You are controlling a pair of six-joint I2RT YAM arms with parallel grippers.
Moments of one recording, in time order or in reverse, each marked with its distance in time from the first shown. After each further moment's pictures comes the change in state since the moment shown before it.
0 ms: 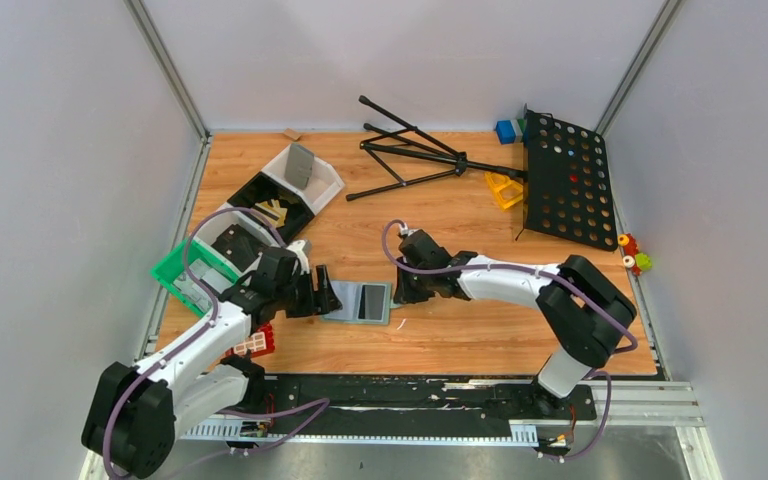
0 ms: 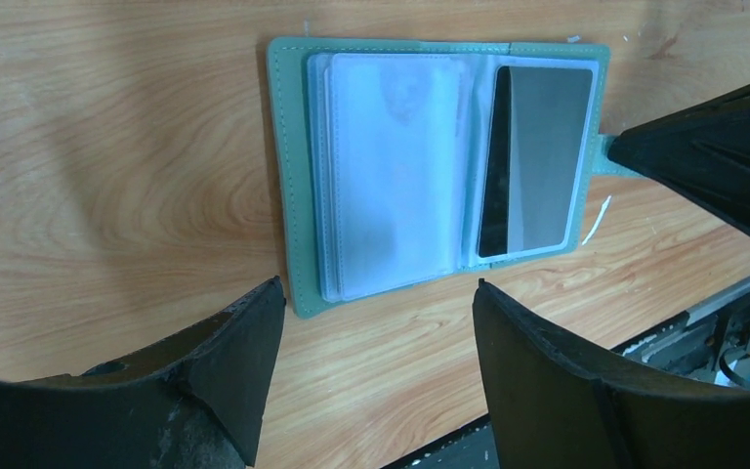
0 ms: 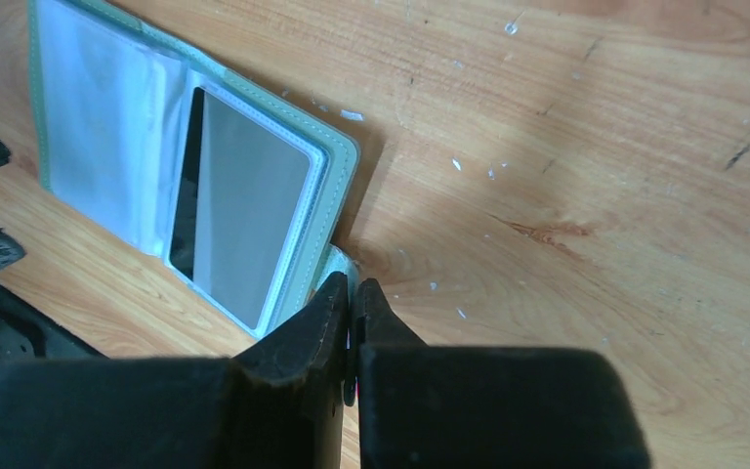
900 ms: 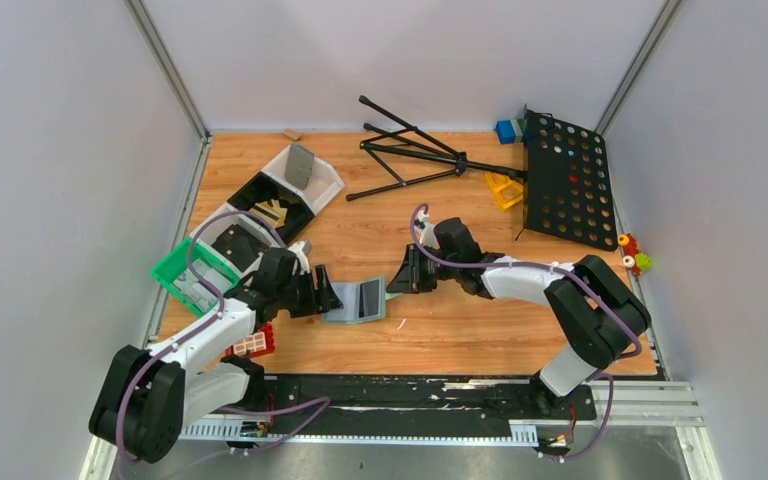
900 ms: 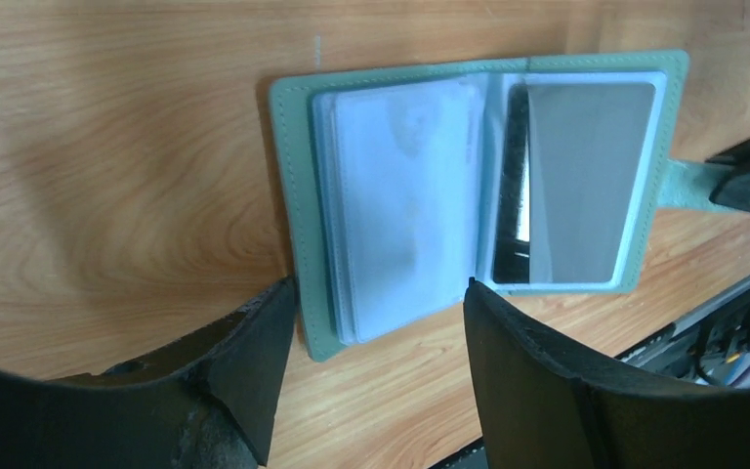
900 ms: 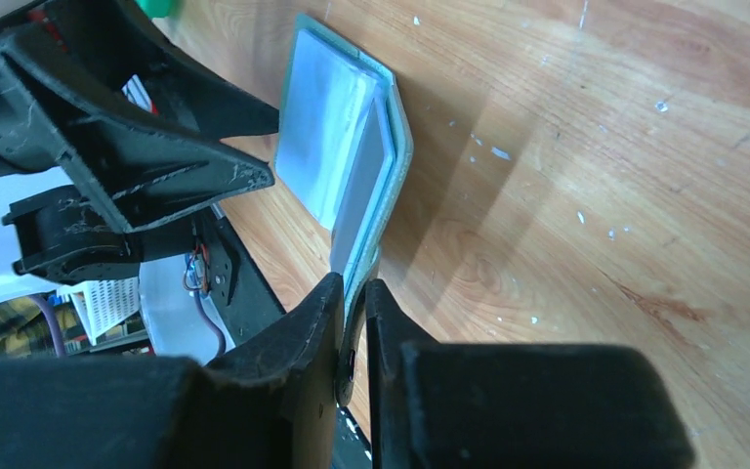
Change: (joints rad) left arm 0.026 0.082 -0.046 0.138 0.067 -0.018; right arm -0.193 -0.054 -0.164 0.396 -0.486 0.068
